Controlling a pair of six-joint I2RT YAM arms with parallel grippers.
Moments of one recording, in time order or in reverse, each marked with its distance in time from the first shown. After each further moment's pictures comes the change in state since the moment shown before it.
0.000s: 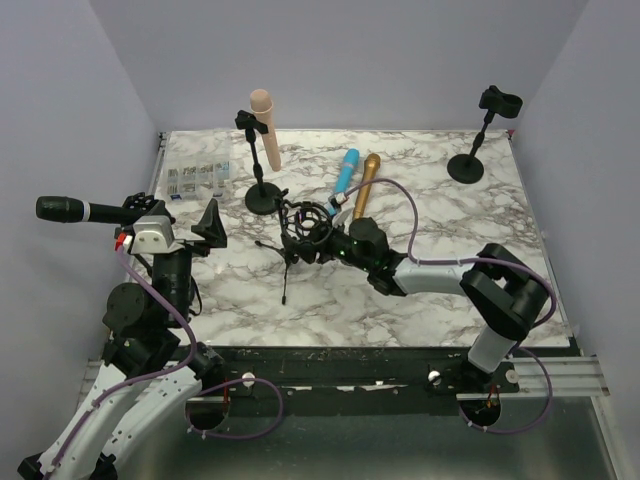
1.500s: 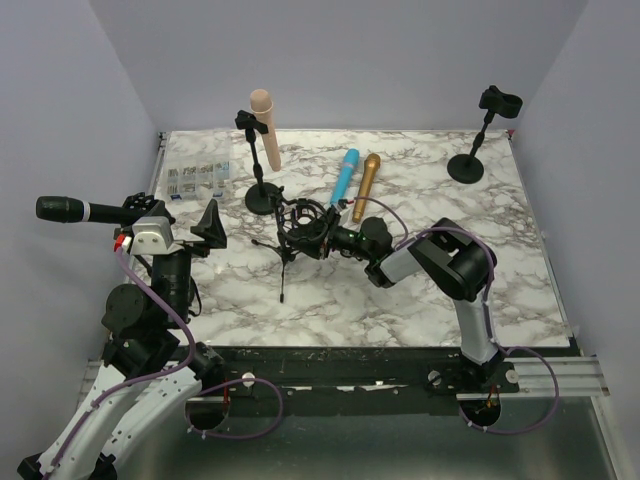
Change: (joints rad) left arm -0.005 -0.006 0.000 0.000 0.000 0.000; right arm -0.146 0.379 0.041 0.598 -0.421 1.152
